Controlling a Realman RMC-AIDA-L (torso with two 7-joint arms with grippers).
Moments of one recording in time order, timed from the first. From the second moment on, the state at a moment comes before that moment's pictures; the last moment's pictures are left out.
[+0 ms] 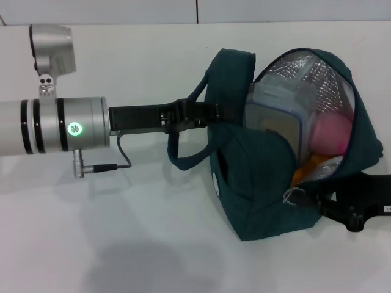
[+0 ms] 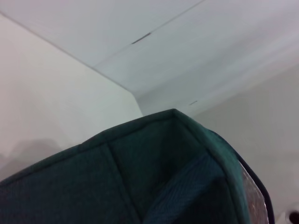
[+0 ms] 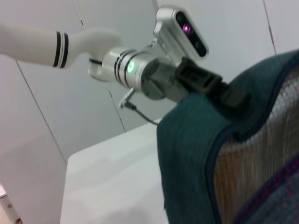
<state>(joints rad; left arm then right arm) -0.63 -2.09 0.96 0.51 1.71 1.50 -2.15 0.50 2.01 -0.83 -0.53 -1.96 -1.69 1.24</state>
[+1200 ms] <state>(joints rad) -0.45 -2.08 0.87 0.51 1.52 1.51 -1.86 0.50 2.01 -0.83 -0.75 -1.73 -1.80 1.34</state>
